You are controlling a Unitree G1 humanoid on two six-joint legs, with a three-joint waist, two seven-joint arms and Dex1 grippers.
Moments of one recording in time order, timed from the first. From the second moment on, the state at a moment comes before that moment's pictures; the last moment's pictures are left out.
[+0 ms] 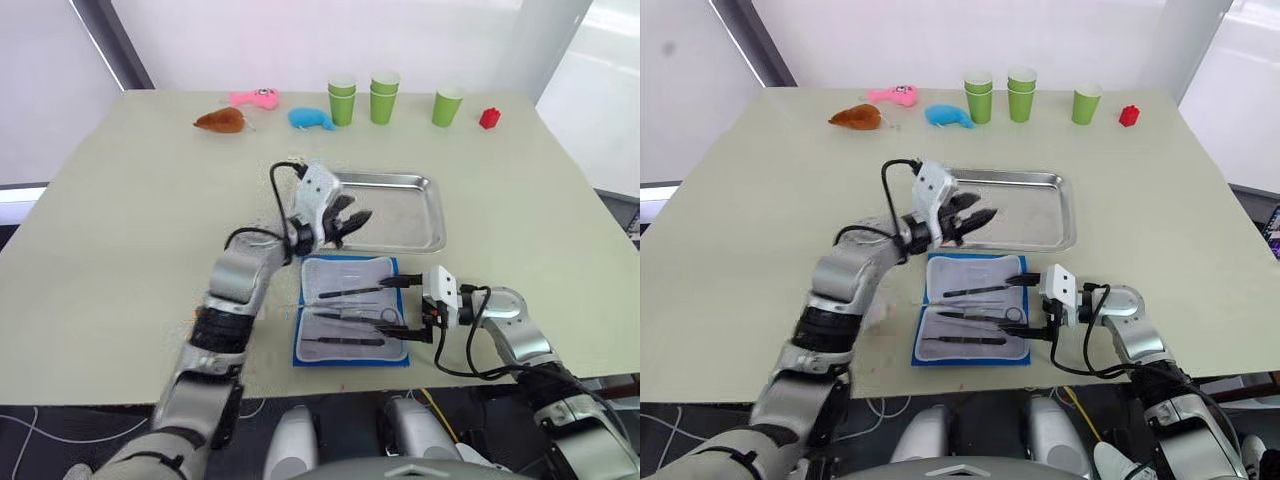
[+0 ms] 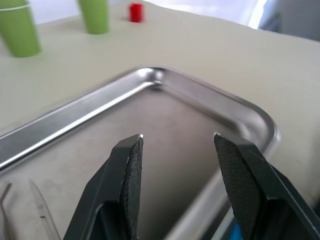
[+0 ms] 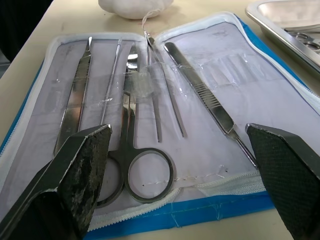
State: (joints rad) left arm -0.57 0.42 -0.12 -0.04 -0.26 0.57 -0.78; right arm -0.30 -0.38 0.25 0.33 0.20 -0.16 1.21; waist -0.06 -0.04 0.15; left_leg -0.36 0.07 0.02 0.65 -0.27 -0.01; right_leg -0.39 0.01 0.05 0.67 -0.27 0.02
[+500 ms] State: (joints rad) left arm -0.56 0.91 -0.07 0.23 -0.42 0.13 -1.56; right arm -0.30 -0.38 0.26 0.33 0.20 -0.17 1.21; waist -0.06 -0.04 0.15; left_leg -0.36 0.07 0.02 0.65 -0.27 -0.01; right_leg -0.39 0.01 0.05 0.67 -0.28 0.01
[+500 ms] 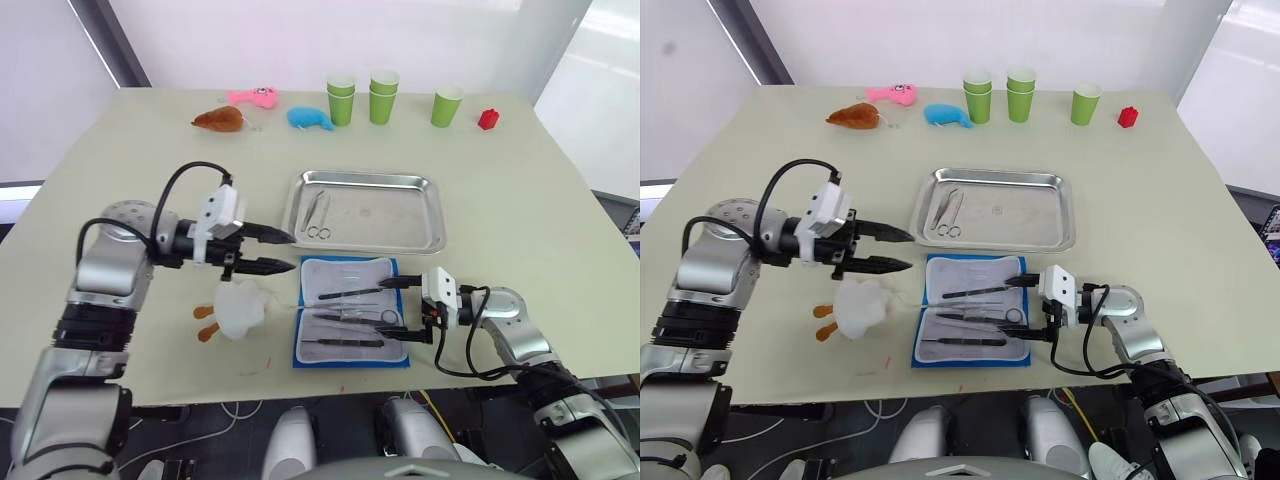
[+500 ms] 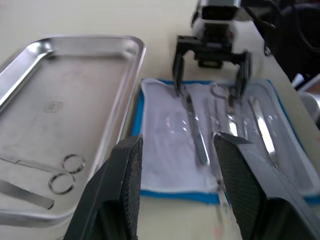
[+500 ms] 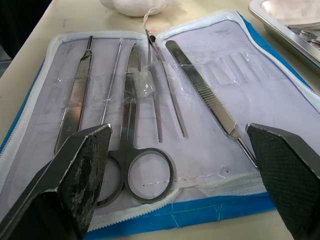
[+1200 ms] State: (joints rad) left arm -0.56 1.02 -0.33 0.28 -0.62 -0.14 -1.56; right arm -0.30 -0.38 0.26 0.33 0.20 -0.18 1.22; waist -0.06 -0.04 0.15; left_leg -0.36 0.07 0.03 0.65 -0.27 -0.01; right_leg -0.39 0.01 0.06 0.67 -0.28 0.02
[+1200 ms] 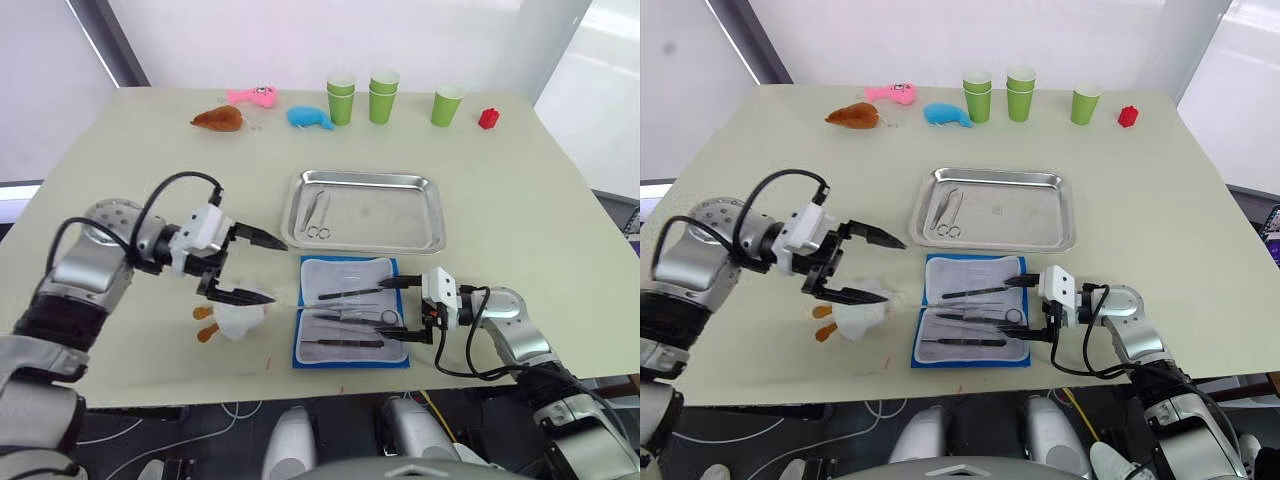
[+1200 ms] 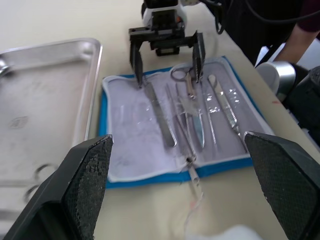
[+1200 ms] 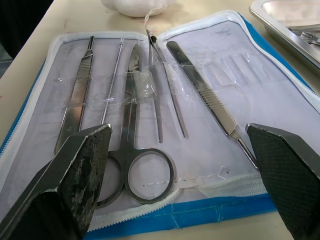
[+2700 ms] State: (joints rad) left arm -0.53 0.62 -0.28 0.41 -0.17 -0.10 -1.41; right arm -0.30 -0.38 0.26 0.33 0.20 -0.17 1.20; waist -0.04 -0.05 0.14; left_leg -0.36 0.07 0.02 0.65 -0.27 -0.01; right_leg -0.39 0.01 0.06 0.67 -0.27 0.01
